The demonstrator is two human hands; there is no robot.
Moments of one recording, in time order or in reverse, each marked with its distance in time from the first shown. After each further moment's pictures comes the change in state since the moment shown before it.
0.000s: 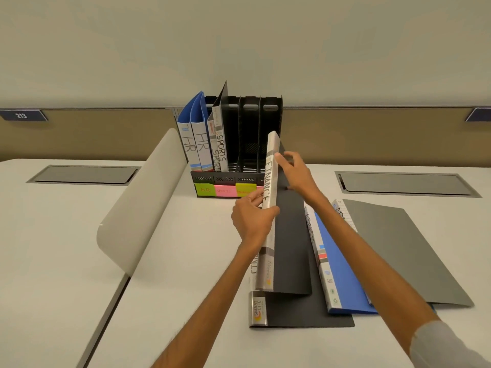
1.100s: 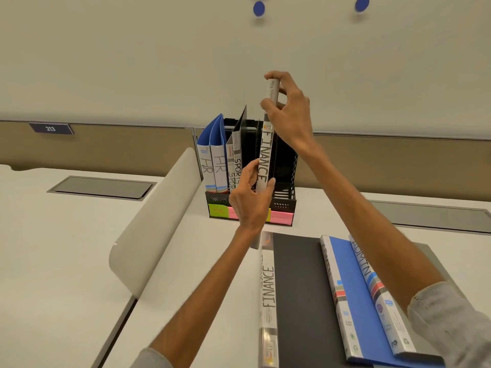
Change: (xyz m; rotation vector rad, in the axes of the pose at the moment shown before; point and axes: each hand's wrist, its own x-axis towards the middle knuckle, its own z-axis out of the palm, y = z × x) left_hand 0.092 0.030 -0.014 -0.161 0.296 0.496; right_hand 0.041 -0.189 0.008 0.048 0.164 -0.679
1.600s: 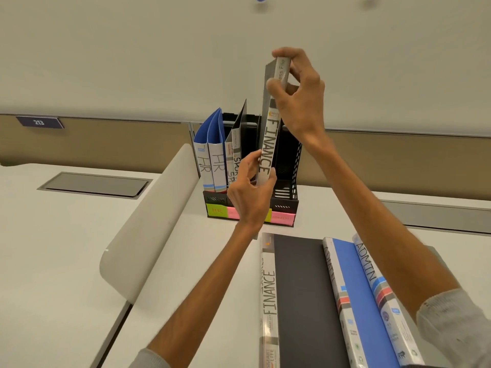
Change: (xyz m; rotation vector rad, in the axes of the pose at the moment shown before) left_hand 0.026 -0.010 0.013 -0.085 0.049 0.079; right_hand 0.018 0.002 0.002 0.149 0.090 -0.120
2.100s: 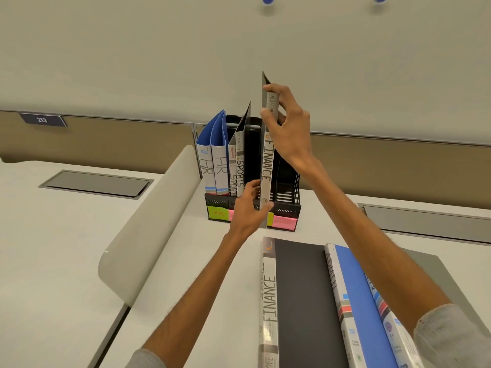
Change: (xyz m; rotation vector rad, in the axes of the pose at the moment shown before) left_hand -0.014 -0.090 -0.012 0.117 -0.579 -0.276; right_hand -0.022 0.050 0.022 -0.153 -0.112 0.017
